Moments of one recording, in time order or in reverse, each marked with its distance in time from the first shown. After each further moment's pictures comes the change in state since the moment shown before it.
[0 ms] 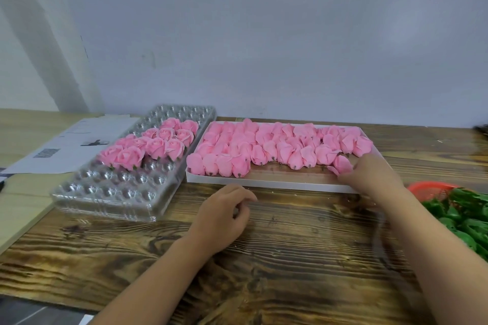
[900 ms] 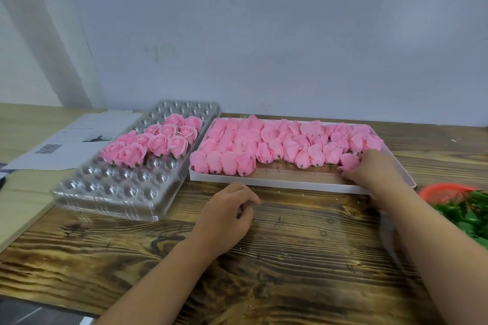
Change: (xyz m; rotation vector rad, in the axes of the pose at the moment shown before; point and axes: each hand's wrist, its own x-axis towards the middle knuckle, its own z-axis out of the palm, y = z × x) left_hand 0.001 -0.001 0.001 -0.025 -0.001 -0.045; right_hand 0.035 0.002 0.022 -0.027 0.039 -0.040
